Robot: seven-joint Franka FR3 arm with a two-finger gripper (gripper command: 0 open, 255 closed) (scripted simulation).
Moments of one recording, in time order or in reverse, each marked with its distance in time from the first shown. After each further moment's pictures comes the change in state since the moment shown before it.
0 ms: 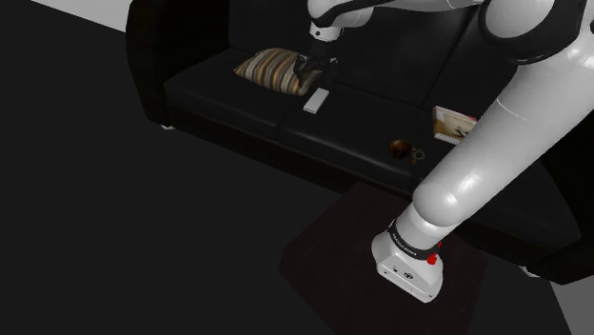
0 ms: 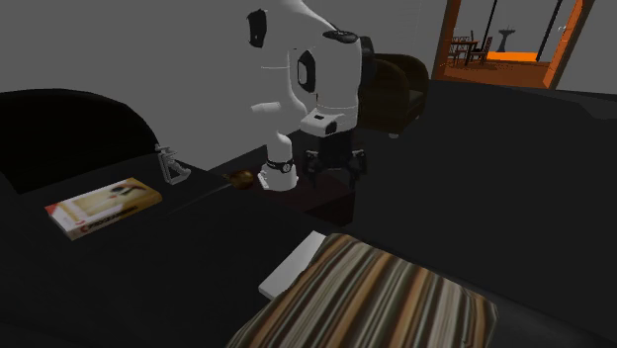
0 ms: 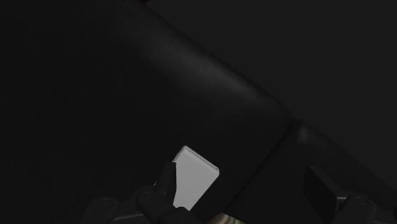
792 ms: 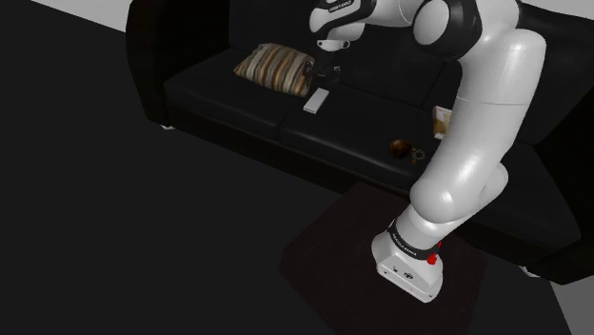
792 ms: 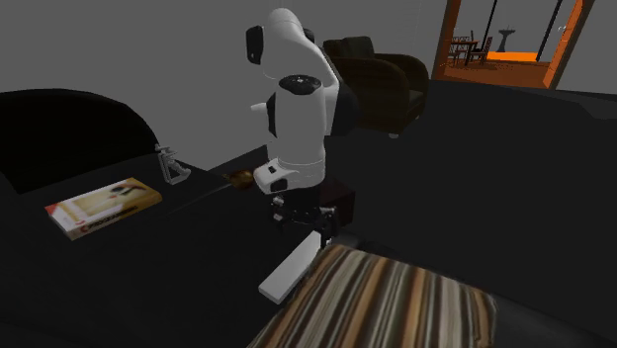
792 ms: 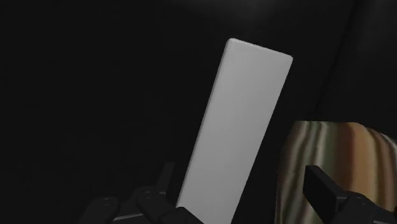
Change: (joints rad) arm -0.091 0.338 -0.091 0.284 0.034 0.058 0.151
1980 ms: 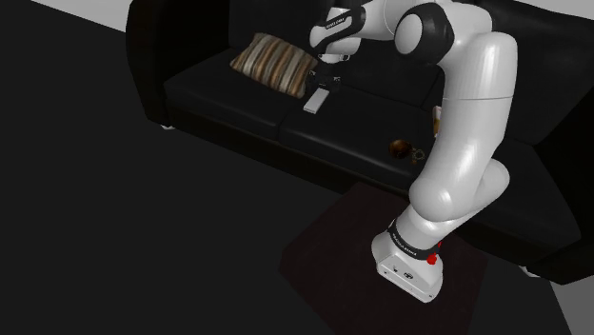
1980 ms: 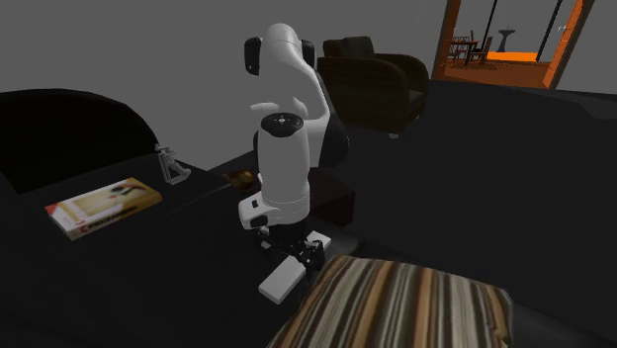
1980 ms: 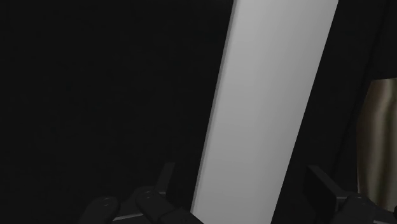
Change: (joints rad) arm -0.034 0.143 -0.022 0.071 0.027 0.074 0.035
